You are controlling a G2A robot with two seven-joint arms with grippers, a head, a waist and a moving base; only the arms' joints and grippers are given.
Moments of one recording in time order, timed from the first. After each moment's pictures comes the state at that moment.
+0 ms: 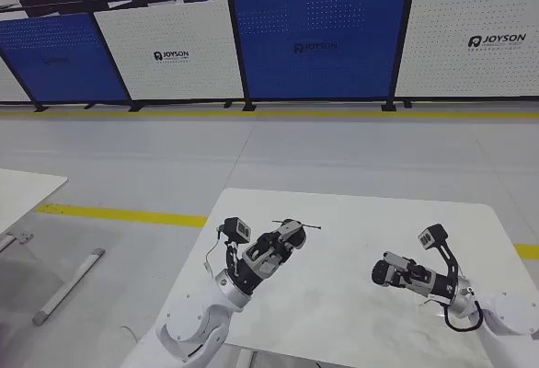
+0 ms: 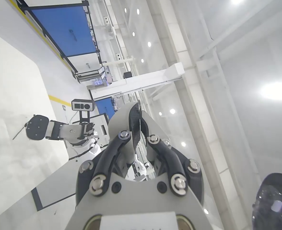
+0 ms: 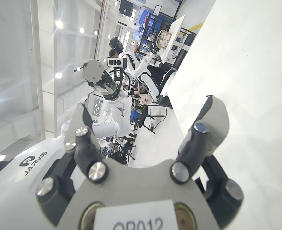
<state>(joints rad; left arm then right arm) 1.61 -1.09 -1.26 -2.05 -0.57 -0.16 -0.24 -1.13 -1.01 1.09 -1.33 0.57 -0.34 1.04</state>
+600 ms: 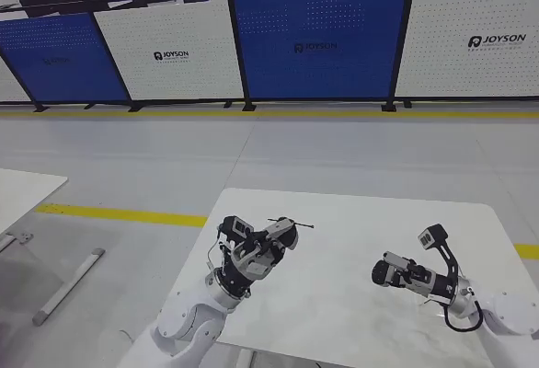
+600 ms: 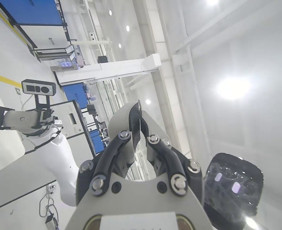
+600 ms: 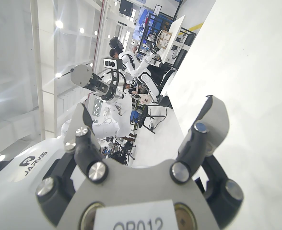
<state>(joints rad) 1.63 -1.09 -1.31 -2.06 -0.81 -0.22 -0.41 -1.13 -1.01 1.09 -1.33 0.57 -0.34 1.04</state>
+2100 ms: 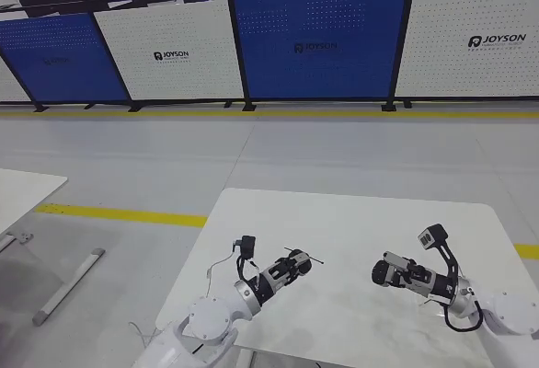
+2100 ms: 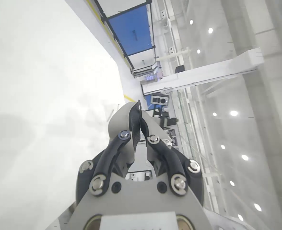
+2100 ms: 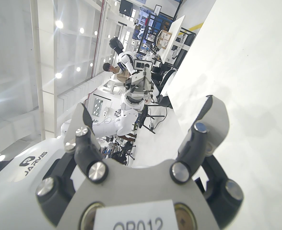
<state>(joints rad) 1.55 -1.10 -1.16 -1.83 -0.19 0.01 -0.23 -1.13 -1.01 1.09 -1.33 0.57 -0.34 1.04</state>
